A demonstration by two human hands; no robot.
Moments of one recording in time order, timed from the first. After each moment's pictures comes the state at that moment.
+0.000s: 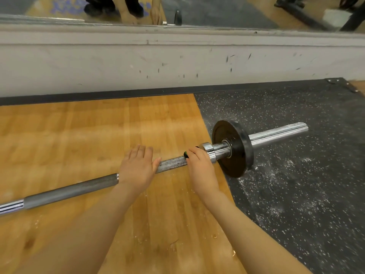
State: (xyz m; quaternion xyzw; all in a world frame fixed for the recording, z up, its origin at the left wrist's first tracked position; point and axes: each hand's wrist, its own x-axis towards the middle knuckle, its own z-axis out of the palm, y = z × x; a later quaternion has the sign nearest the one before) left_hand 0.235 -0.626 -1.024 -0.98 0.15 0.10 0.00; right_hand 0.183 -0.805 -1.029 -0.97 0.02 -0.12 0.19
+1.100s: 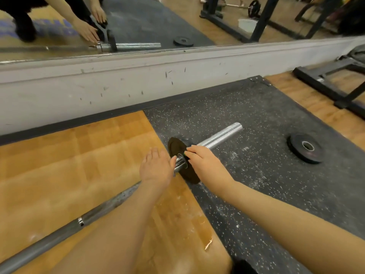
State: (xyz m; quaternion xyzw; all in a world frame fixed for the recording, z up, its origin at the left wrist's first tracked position) left_hand 0.226 -0.773 -0.954 -0.96 0.25 0.10 -0.08; right_hand 0.131 -0.907 -0.919 -0.99 0.01 -0.12 0.08
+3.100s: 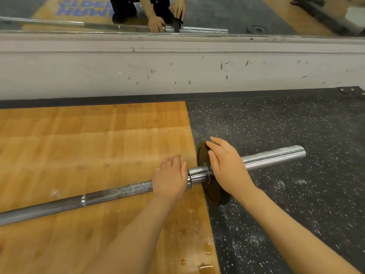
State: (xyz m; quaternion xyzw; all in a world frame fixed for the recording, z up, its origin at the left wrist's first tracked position) left_hand 0.225 -0.797 -1.018 -0.97 0.08 0.07 -0.20; right_hand 0.204 -0.957 -0.952 -0.97 -0.02 -0.07 0.24
